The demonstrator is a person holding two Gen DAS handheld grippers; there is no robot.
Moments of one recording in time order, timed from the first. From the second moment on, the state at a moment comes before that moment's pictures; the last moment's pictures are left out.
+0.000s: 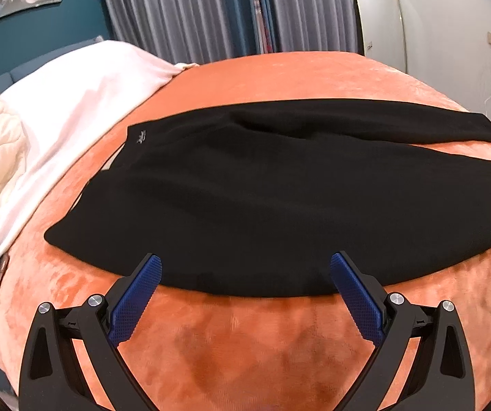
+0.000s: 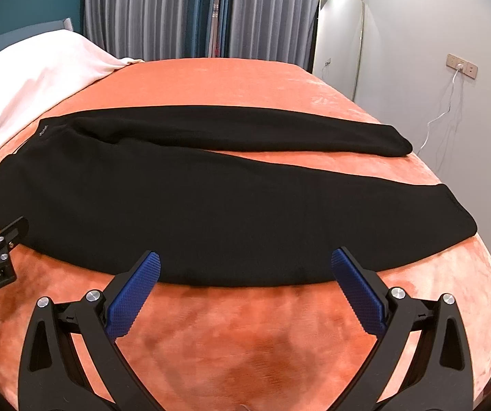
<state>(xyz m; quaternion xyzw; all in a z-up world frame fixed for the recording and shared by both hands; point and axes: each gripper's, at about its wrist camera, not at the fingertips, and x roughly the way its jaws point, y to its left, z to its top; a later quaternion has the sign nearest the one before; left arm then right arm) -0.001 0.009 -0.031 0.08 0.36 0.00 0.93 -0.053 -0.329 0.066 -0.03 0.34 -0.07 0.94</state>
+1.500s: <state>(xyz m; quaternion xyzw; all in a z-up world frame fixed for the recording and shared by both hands) 0.065 0.050 0.082 0.08 0.32 0.02 0.94 -0.025 -0.392 0.090 -0.04 0.34 -0.09 0.94</state>
